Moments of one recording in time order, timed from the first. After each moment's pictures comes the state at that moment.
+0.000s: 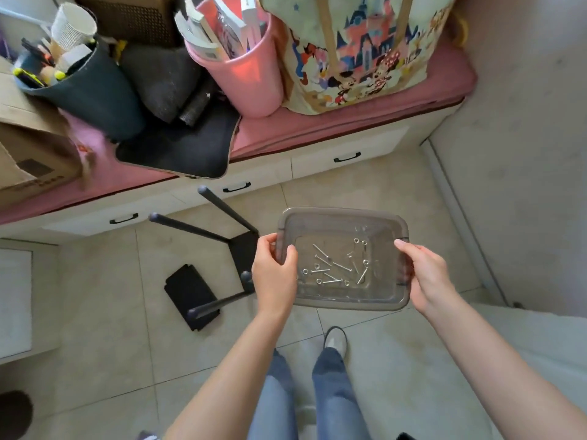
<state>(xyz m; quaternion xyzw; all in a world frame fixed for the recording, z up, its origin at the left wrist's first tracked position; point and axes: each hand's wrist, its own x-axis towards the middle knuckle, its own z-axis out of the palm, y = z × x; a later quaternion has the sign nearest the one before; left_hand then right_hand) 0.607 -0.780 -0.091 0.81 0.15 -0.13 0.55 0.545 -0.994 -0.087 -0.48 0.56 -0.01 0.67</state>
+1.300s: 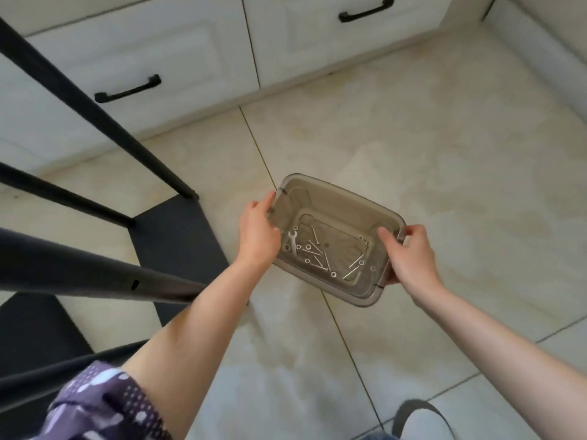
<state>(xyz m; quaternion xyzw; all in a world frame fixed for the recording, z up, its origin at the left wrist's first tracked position) 0.675 -0.773 -0.747 0.90 -0.06 -0.22 0.36 0.535 -0.962 -0.769 -0.68 0.51 -0.04 0.53</state>
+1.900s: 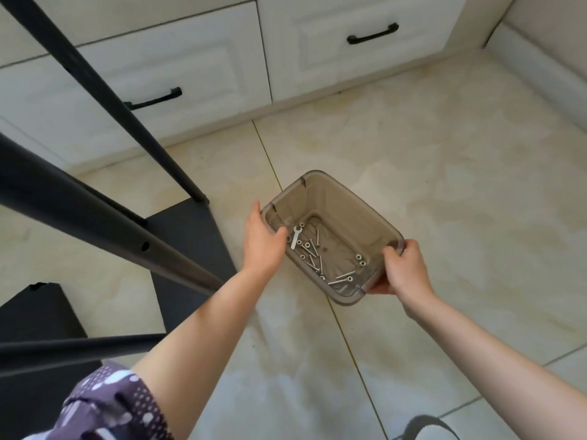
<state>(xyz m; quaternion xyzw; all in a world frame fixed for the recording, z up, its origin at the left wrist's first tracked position) 0.659 -0.764 -0.767 0.87 0.02 -0.20 0.45 0.531 -0.946 -0.794 -0.62 0.51 -0.04 0.59</state>
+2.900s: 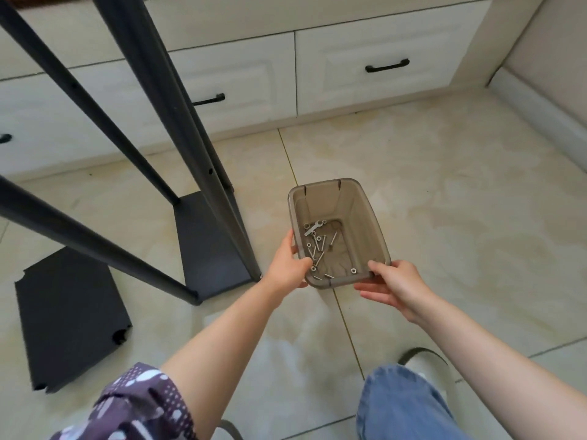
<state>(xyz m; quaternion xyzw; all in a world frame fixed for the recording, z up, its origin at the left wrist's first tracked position) 0.561 -0.734 -0.747 0.77 0.02 -0.35 0.53 0.478 -0.917 -0.769 -0.55 0.45 0.08 0.70</state>
